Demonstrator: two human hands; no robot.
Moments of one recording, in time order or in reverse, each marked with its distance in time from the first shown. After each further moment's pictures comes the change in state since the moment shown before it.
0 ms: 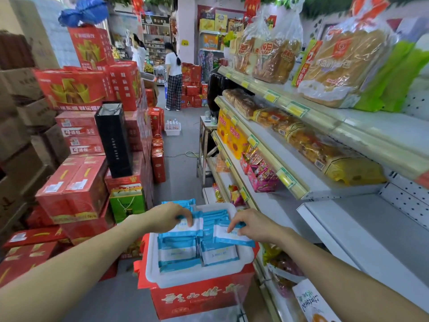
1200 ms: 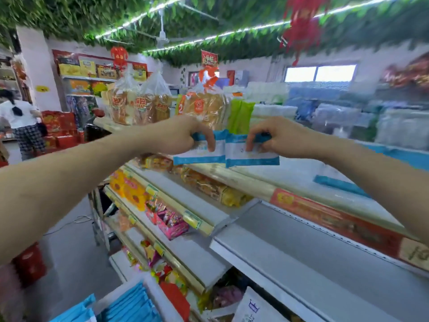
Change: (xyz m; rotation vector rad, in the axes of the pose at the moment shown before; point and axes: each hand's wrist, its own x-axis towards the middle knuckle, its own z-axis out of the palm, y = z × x) left_hand 0.084 0.317 -0.317 0.100 0.286 0.740; right_hand -0.242 -0.061 -0.353 -0.337 0.626 0.263
